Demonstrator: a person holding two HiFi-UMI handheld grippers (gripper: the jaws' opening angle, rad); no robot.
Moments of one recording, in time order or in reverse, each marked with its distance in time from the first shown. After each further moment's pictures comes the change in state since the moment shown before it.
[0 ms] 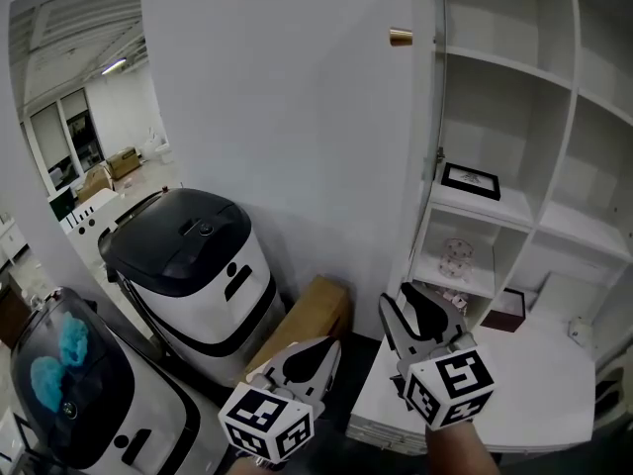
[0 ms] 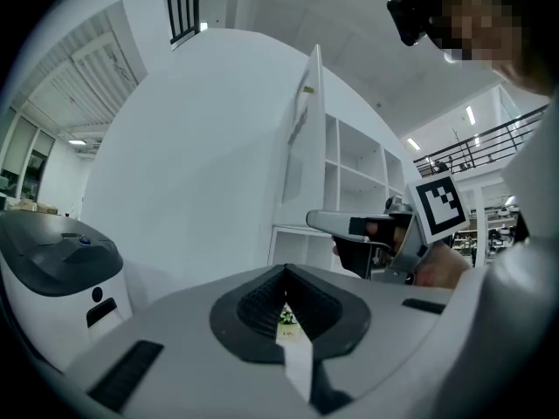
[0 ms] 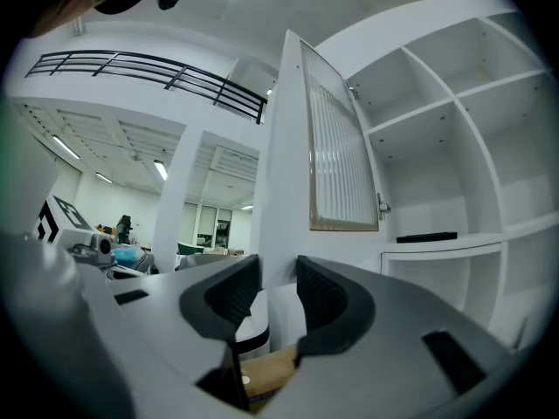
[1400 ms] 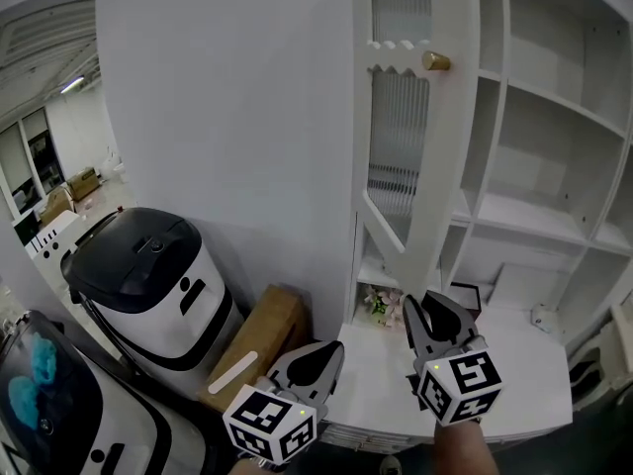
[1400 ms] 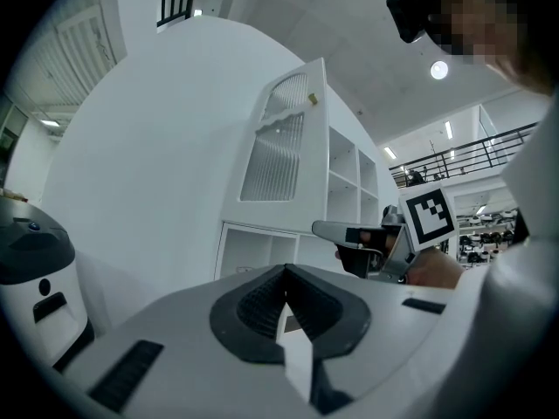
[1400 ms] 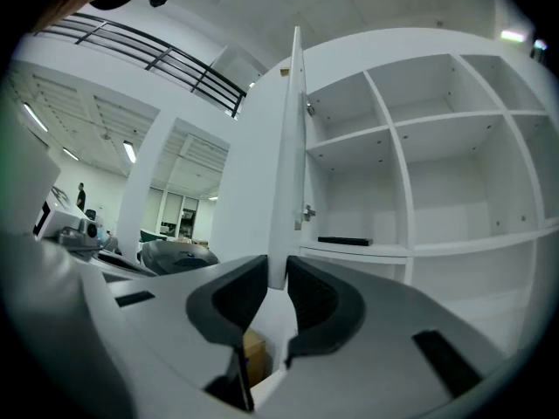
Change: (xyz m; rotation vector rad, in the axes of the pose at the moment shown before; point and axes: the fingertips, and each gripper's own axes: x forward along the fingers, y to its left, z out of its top) left arm 0.056 -0.098 -0.006 -0.001 0.003 -0.180; right arm -0.096 -0.112 -0.006 -0.040 0.048 -0.235
